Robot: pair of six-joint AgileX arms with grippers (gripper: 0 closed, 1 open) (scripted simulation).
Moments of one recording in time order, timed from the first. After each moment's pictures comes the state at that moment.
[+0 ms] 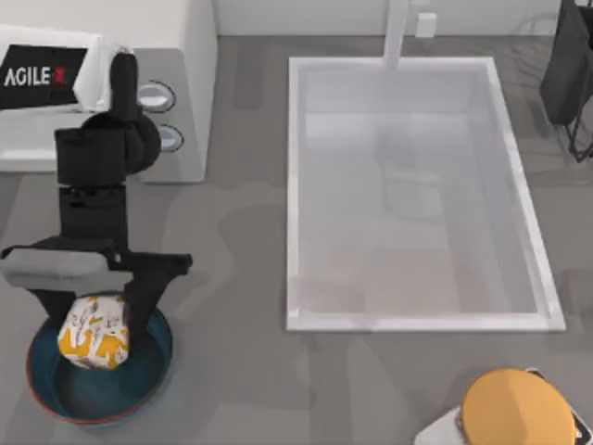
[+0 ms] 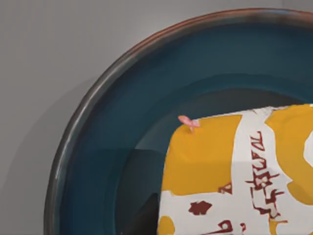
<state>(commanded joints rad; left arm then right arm) -0.27 2.25 1.57 -1.60 0.15 -3.15 0.00 0.00 0.00 0.00 0.00 0.00</state>
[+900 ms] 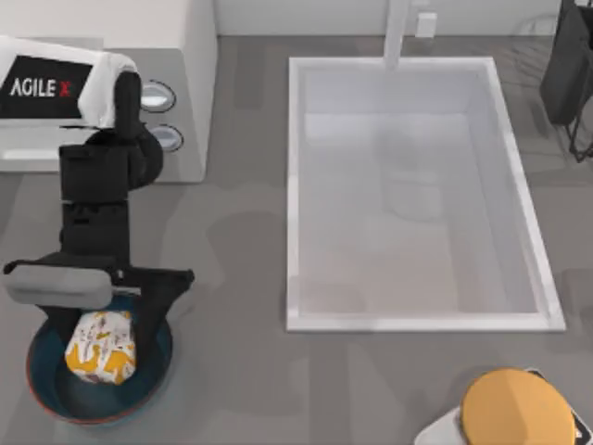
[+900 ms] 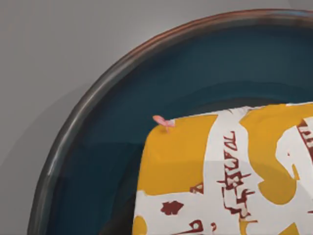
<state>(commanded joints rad) -0.27 2.27 1.51 -1.55 0.15 -3.15 0.00 0.00 0.00 0.00 0.00 0.00</state>
